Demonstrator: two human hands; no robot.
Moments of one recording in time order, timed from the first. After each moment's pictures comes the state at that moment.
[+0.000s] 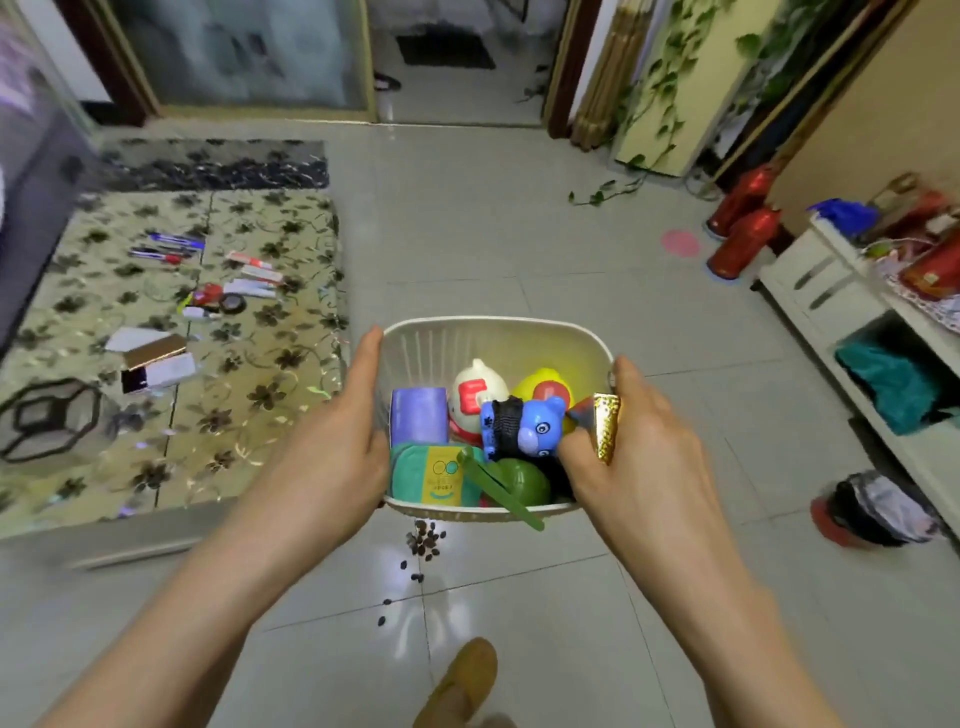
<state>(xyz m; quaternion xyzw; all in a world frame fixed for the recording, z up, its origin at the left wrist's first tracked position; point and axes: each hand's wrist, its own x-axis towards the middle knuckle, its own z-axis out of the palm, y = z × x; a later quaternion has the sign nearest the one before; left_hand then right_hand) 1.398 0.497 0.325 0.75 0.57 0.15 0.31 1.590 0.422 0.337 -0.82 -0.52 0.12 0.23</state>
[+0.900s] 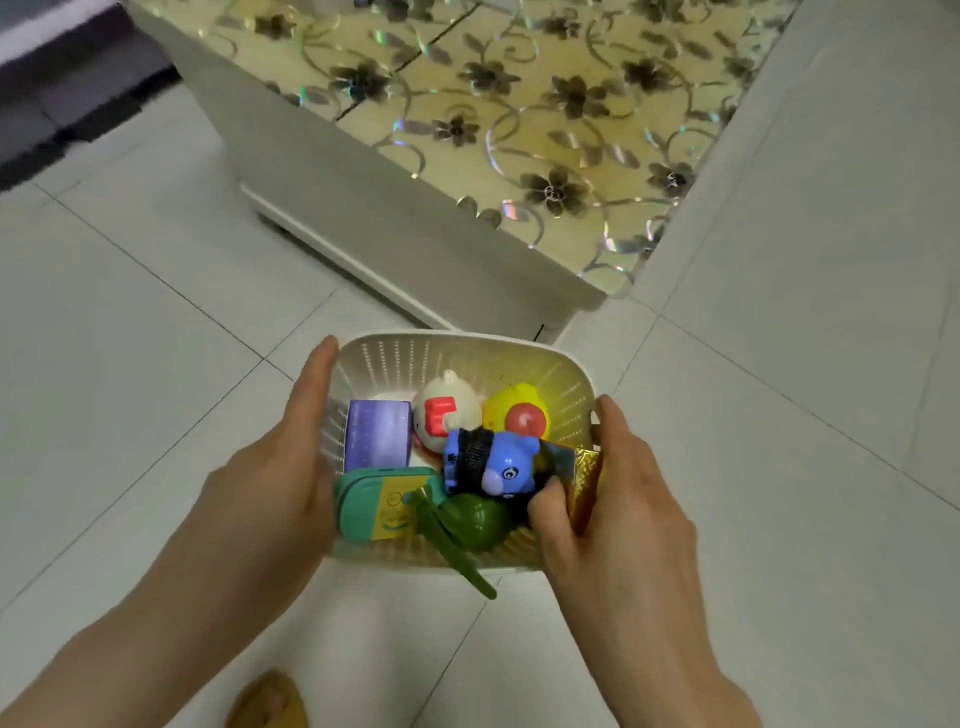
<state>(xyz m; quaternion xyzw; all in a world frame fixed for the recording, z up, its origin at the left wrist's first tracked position) 1.262 0.397 -0.179 0.40 0.85 0.18 0.30 1.451 0.475 -0.186 -0.58 -0.75 0.30 0.10</state>
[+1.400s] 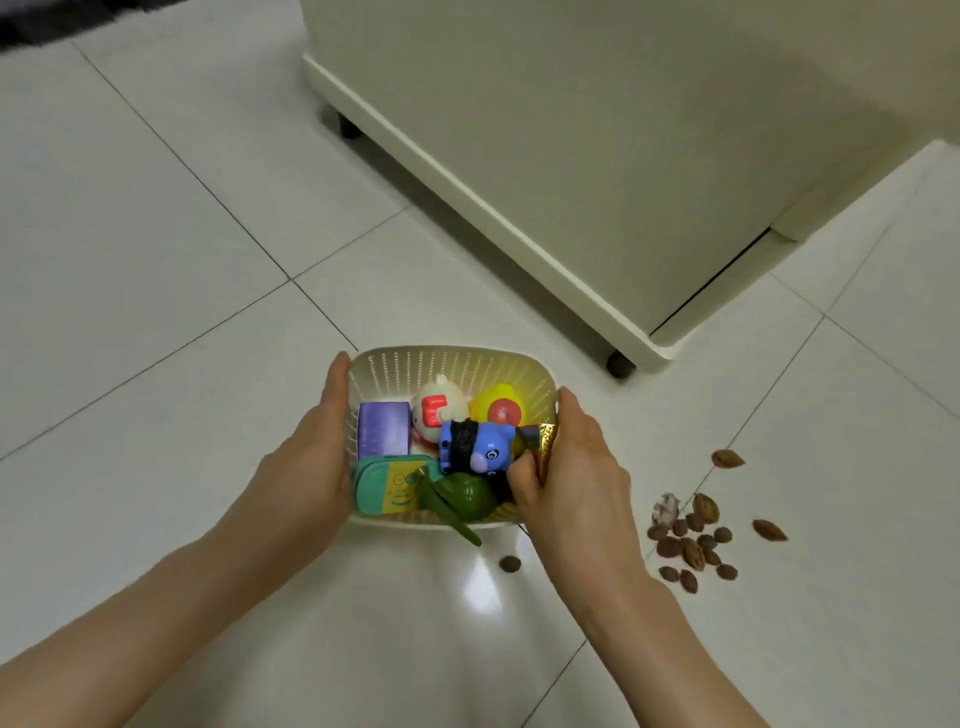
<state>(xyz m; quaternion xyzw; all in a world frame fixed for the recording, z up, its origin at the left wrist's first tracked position) 1.214 0.359 -0.482 0.33 0.86 0.20 0.34 1.375 0.481 -0.493 -0.51 -0.81 0.30 0.03</state>
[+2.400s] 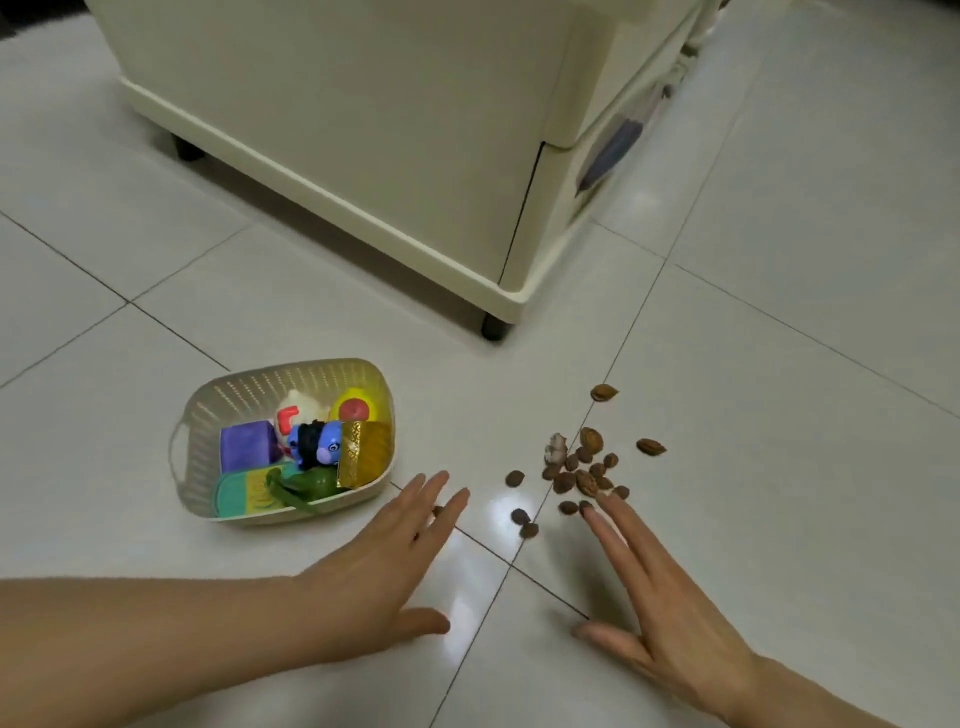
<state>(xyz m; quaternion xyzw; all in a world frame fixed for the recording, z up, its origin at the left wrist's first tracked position) 1.340 0.371 -0.592 0.70 0.62 0.01 0.35 1.632 0.476 -0.580 -0.32 -0.92 0.22 -0.03</state>
